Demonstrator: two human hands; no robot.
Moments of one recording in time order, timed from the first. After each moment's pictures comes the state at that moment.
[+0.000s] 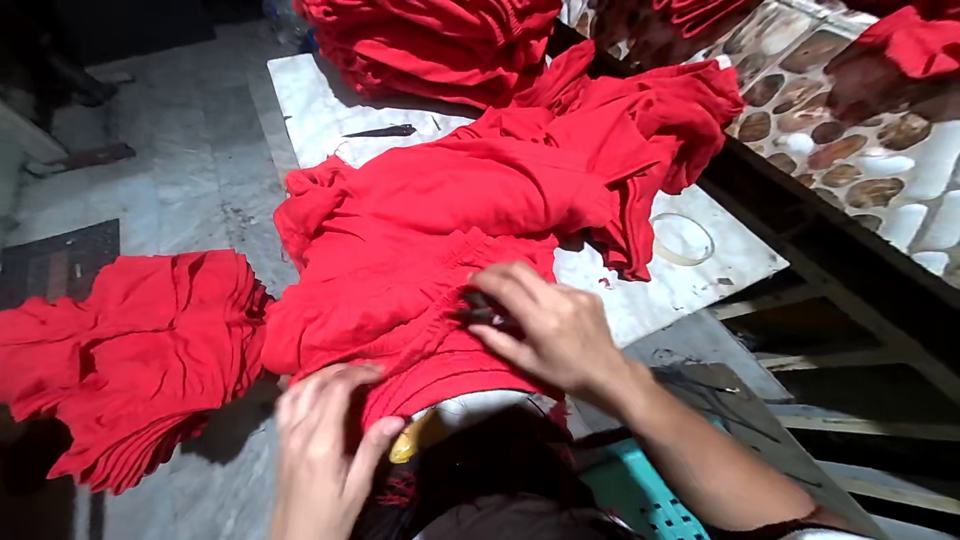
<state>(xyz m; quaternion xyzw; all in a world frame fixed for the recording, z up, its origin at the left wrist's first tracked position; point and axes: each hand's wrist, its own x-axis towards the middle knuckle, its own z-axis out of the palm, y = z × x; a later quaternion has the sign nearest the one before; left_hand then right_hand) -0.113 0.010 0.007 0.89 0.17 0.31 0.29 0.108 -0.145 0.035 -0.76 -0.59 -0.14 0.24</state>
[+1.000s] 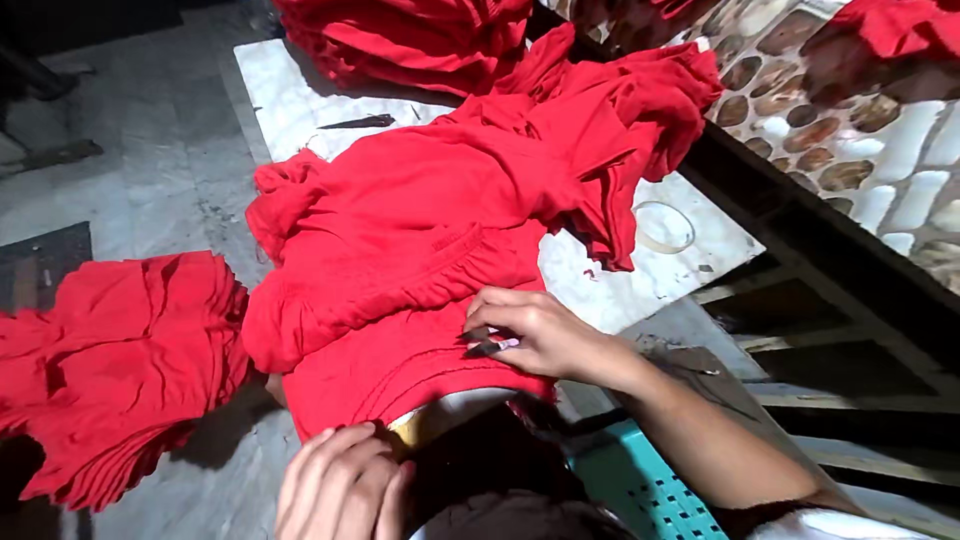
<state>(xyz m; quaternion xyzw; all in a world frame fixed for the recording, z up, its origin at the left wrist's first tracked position) -0.122 -0.030 0.002 0.89 0.09 0.38 0.22 0.134 -0.163 0.019 -0.70 -0.64 0.08 0.31</state>
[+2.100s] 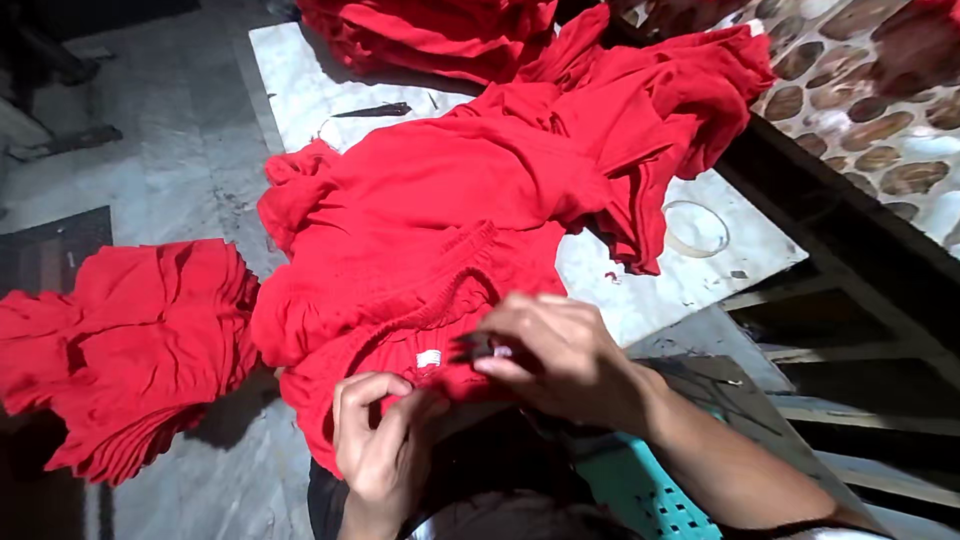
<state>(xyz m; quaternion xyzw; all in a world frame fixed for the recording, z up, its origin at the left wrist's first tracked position) -0.060 -0.031 -0.022 0.79 0.10 0.51 0.32 0.110 -0.154 0.031 -0.68 -0.65 -0.11 0.33</state>
